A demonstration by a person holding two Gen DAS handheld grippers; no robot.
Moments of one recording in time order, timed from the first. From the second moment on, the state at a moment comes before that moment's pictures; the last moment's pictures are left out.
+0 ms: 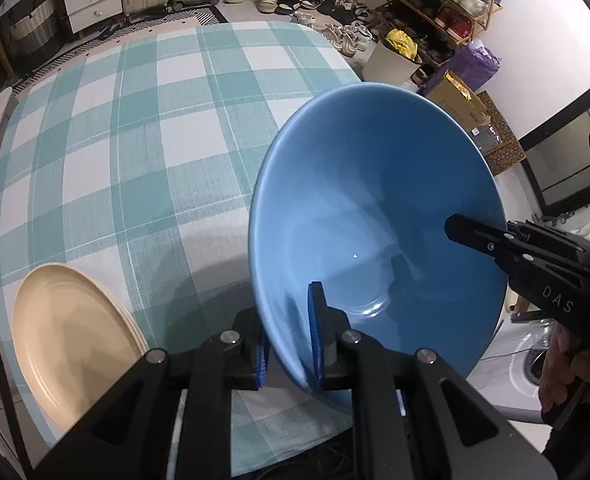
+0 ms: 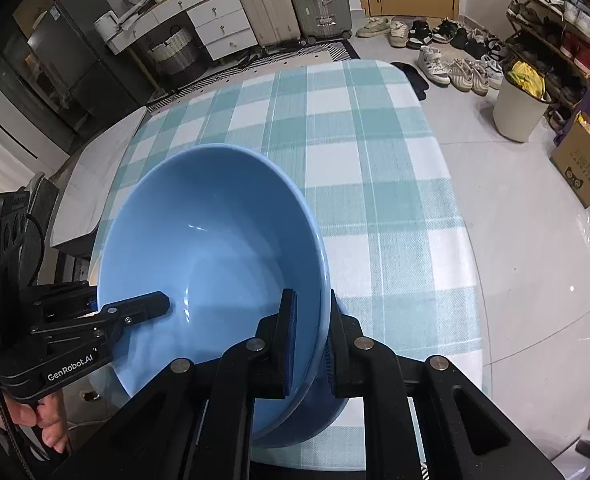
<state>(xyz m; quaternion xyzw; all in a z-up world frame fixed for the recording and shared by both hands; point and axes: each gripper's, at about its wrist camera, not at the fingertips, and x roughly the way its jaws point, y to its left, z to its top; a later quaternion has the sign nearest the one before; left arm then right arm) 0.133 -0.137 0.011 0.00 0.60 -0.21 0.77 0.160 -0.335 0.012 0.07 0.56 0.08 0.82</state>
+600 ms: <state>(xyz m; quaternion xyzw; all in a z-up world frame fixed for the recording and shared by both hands) 0.107 -0.145 -0.010 0.04 0.58 -0.20 0.79 0.134 -0.343 -0.028 0.09 0.57 0.09 0.81</state>
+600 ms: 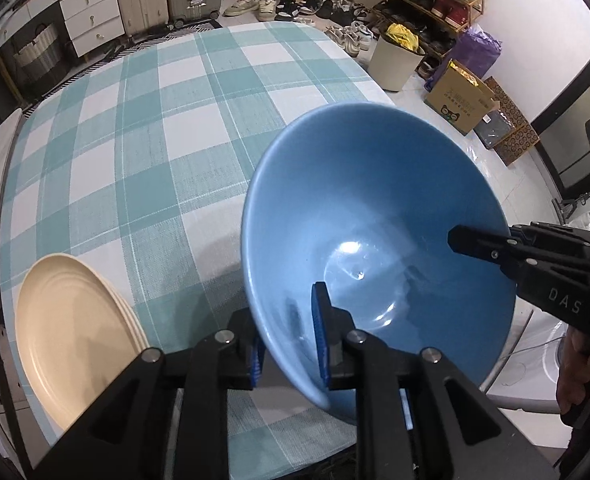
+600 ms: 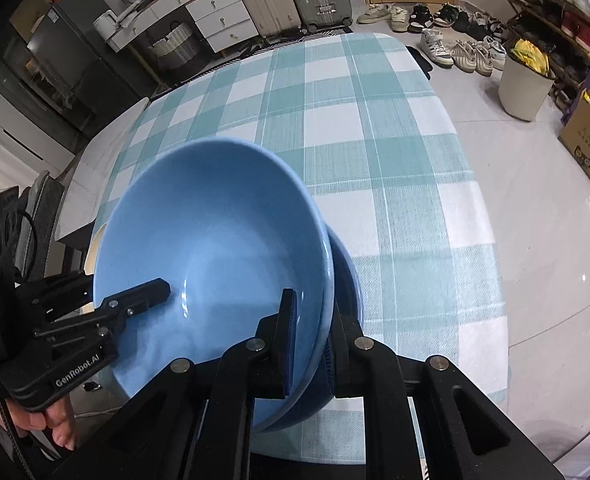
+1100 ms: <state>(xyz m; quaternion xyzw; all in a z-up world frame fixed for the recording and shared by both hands) 0.092 -0.147 -0.026 0.09 0.56 -0.18 0.80 0.116 -0.349 -0.041 0.08 0.56 0.09 0.82</state>
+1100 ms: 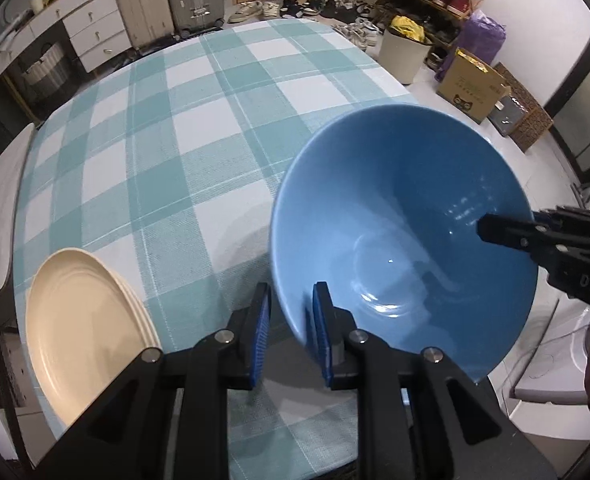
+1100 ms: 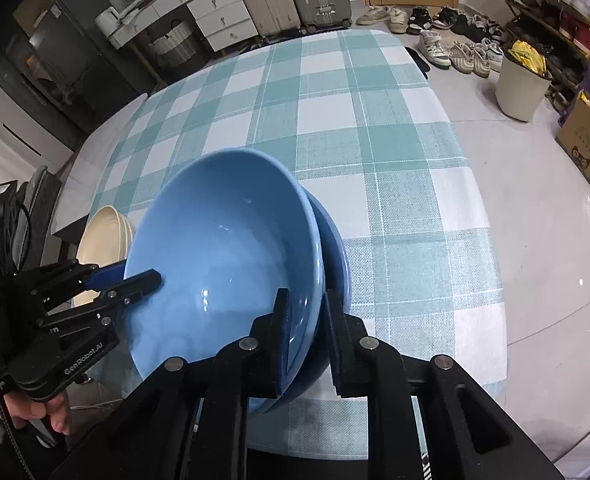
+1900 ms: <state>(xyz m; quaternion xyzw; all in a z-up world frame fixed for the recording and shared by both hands) 0.076 -0.127 0.010 0.03 0.47 -0.13 0.87 0.080 -0.343 0.004 -0.01 0.43 0.05 0.90</state>
